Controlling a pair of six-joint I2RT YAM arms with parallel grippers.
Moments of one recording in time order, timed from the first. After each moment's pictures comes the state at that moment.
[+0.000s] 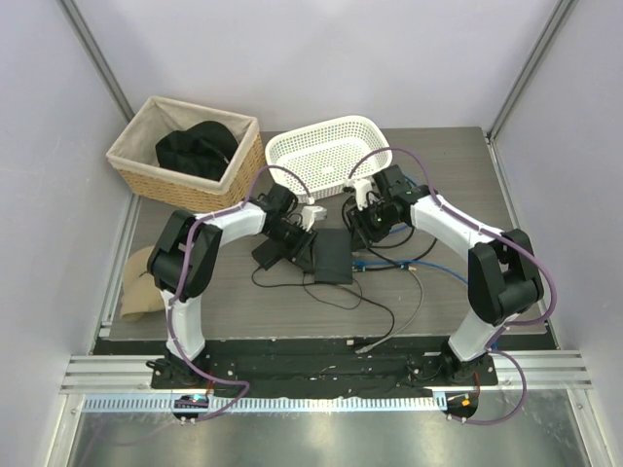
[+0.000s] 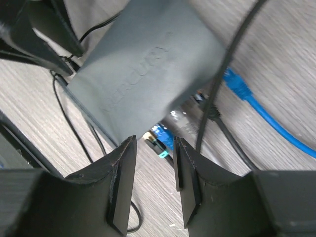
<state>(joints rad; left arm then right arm) -0.51 1.95 1.24 -0.52 0.75 0.17 0.42 1.67 1.19 -0.60 -0.44 -0.17</state>
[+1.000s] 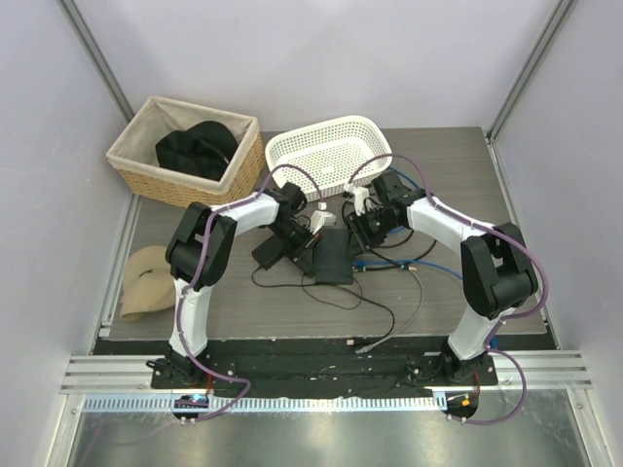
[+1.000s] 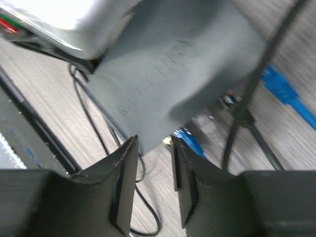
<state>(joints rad) -0.54 2.10 1.43 -0.80 0.78 0.39 0.40 1.72 1.16 -0.57 -0.56 -0.12</state>
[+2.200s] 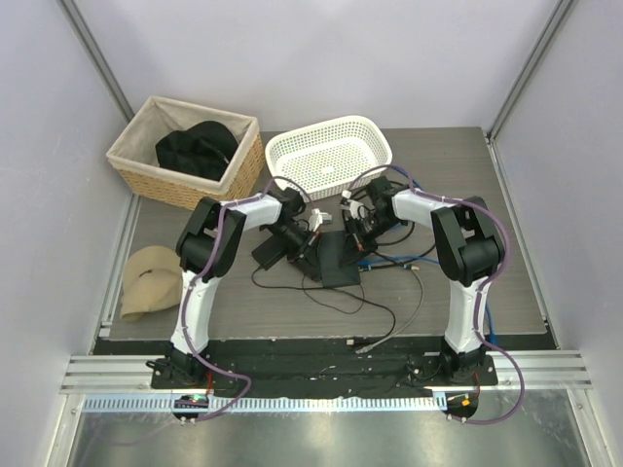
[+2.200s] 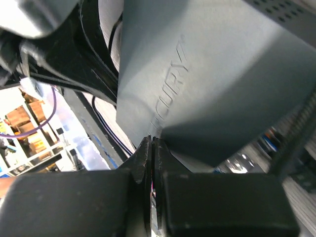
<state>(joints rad) -0.52 2.24 1.50 -0.86 0.98 0.11 0.36 2.01 1.28 -0.69 -0.81 0.01</state>
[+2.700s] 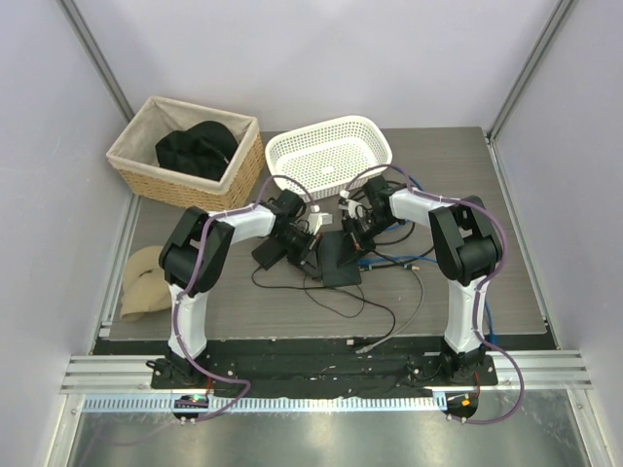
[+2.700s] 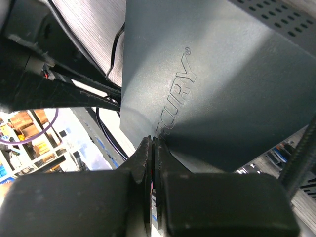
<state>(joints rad) -0.55 2.03 1.27 -0.53 0.82 0.01 0.38 2.03 1.31 -0.70 -0.80 0.06</state>
